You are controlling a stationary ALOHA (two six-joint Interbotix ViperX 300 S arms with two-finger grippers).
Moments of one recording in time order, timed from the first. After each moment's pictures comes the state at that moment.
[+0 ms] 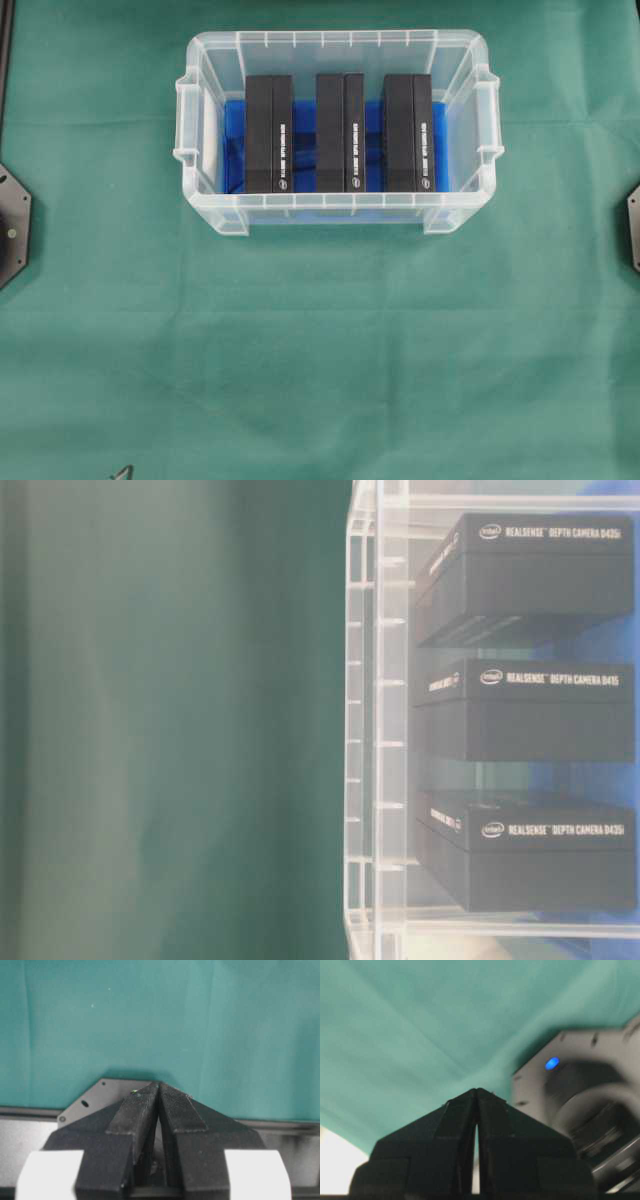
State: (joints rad) left arm -0.10 -0.80 0.40 0.01 1.58 -0.20; right arm -0.01 -0.66 0.37 -0.03 1.66 1.13
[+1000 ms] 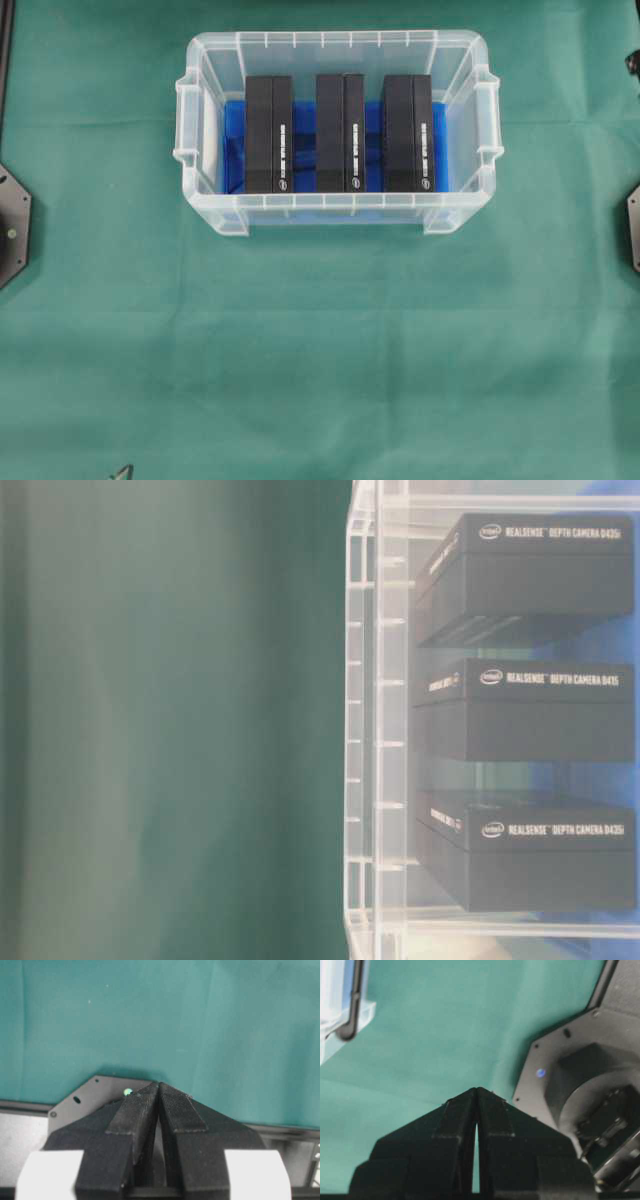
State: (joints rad) left arm -0.10 -0.80 0.40 0.02 1.59 -0.26; right arm -0.36 -0.62 0.37 -0.08 1.66 1.11
